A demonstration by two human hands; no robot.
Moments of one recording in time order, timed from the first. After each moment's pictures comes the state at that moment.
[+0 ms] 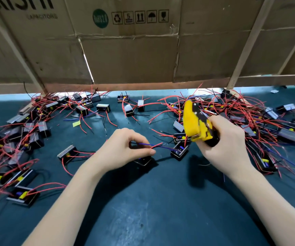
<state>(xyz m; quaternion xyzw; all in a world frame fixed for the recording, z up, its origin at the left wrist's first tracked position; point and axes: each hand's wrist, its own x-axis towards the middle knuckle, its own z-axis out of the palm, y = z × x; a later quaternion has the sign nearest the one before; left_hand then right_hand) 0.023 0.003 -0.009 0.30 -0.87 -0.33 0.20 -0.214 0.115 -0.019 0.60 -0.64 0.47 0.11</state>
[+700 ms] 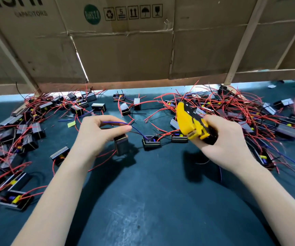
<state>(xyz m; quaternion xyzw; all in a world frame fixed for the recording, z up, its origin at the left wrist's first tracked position) 0.034 -0.009 0.004 0.43 -0.67 -0.45 0.40 -0.224 0.120 -0.013 0.63 -0.66 0.39 0.06</state>
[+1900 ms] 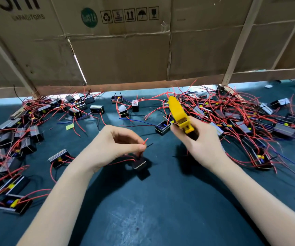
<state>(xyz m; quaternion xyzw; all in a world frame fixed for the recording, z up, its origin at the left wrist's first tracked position) 0.023 0.007 0.003 0.31 -0.73 -0.55 0.24 -0.199 0.095 -0.025 0.58 -0.64 0.50 -0.10</state>
